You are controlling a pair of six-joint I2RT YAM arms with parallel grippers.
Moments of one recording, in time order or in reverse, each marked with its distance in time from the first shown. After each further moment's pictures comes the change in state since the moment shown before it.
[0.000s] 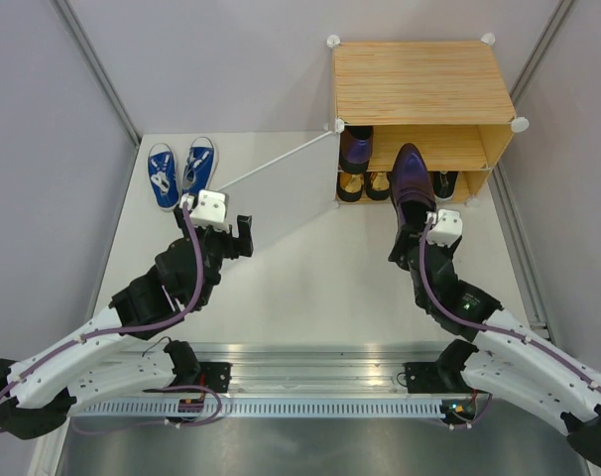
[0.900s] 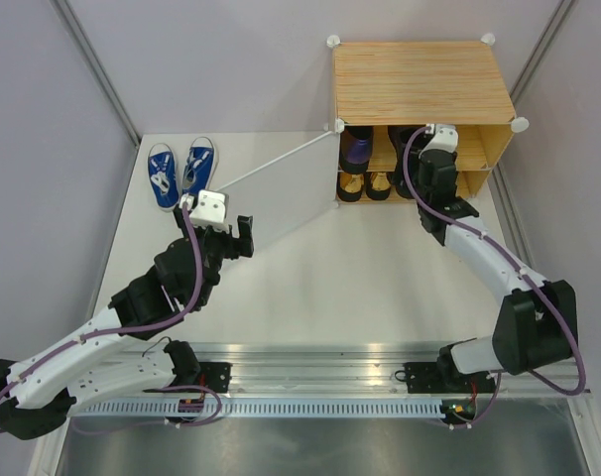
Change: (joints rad) left arm 0.000 -0.003 0.000 0.000 0.010 0.000; right arm -0.547 0.657 0.430 0.321 -0.525 -0.216
